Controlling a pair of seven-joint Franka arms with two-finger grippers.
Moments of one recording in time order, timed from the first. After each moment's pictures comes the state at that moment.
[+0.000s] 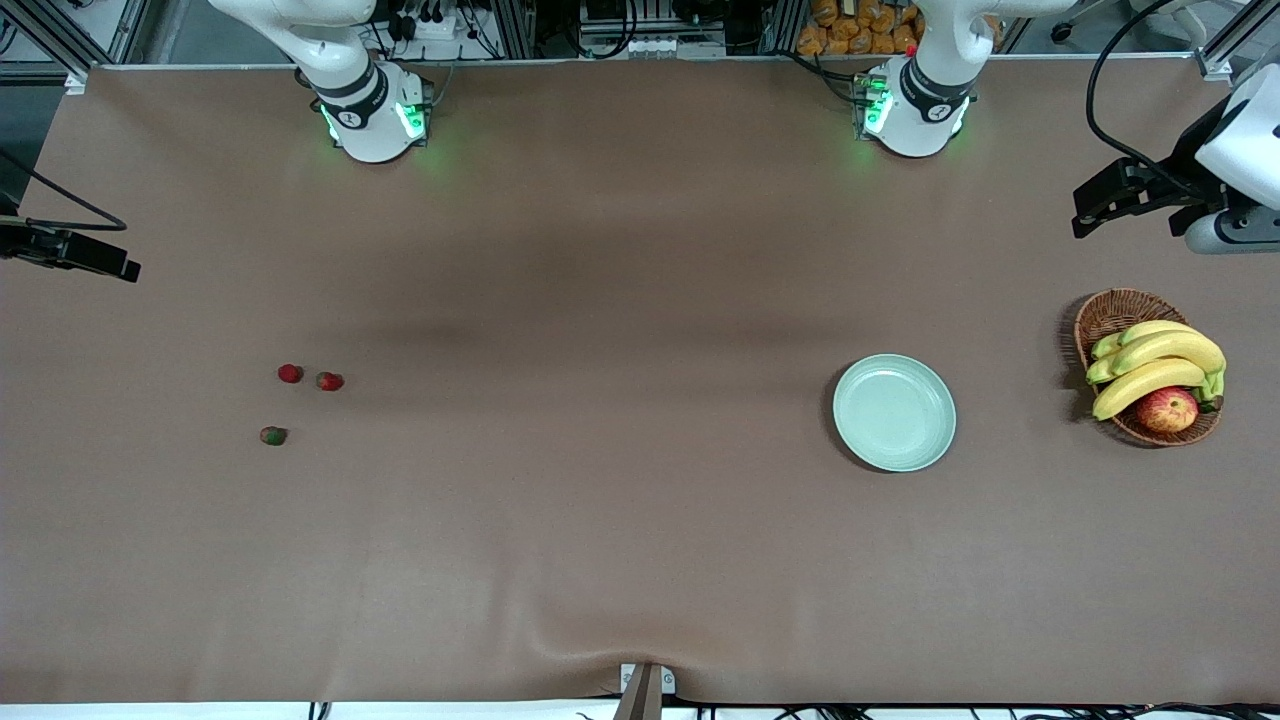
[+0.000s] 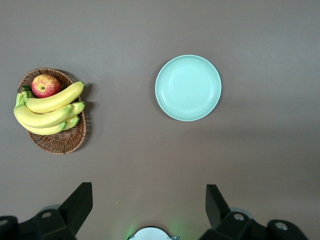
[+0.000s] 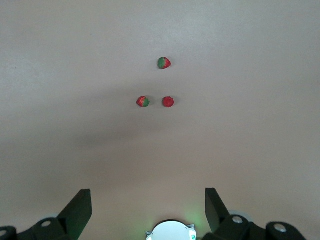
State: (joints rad) left arm -0.11 0.00 -0.01 -1.46 0.02 1.41 -0.11; right arm -0.11 0.11 0.01 -1.45 0.00 1.36 0.09
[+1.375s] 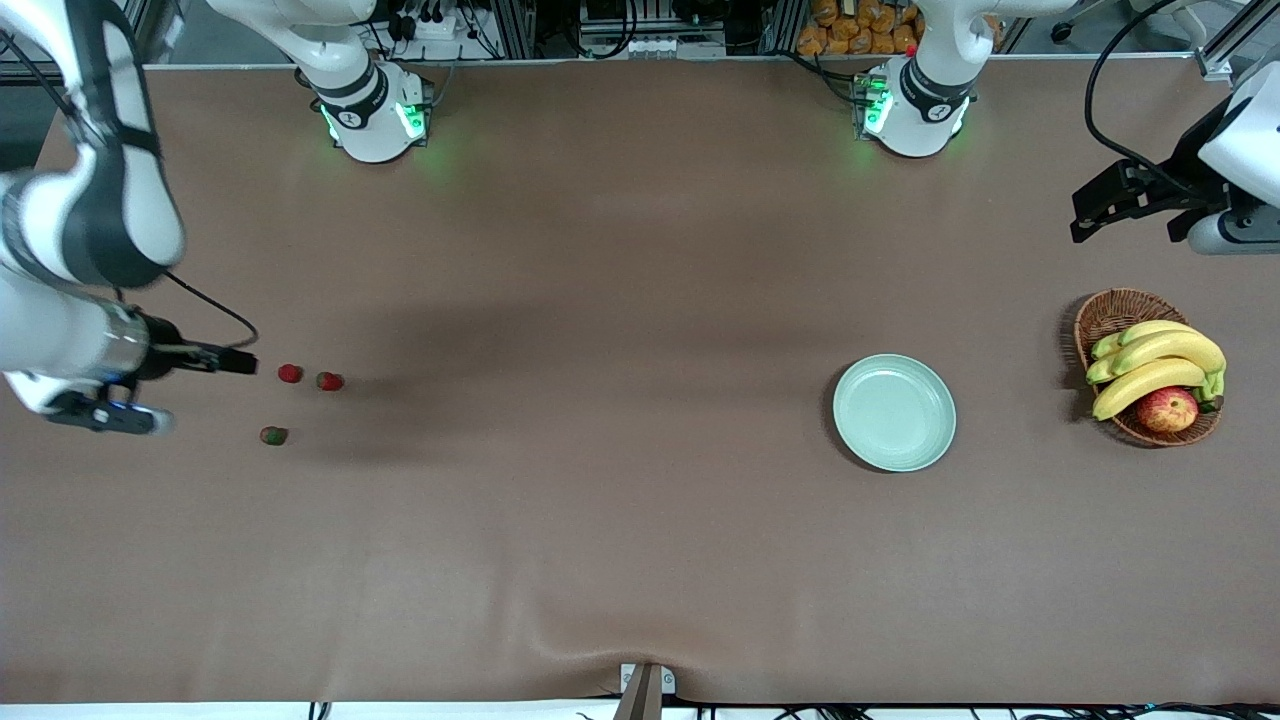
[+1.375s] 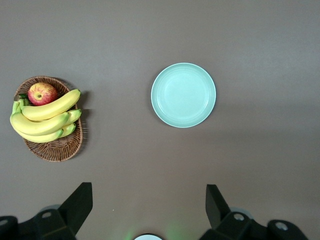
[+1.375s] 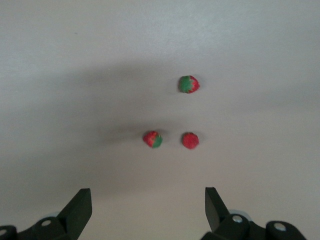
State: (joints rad) left arm -0.11 0.01 -0.01 -1.45 0.01 1.44 -0.11; right arm -0.06 0.31 0.01 -1.76 0.00 1.84 0.09
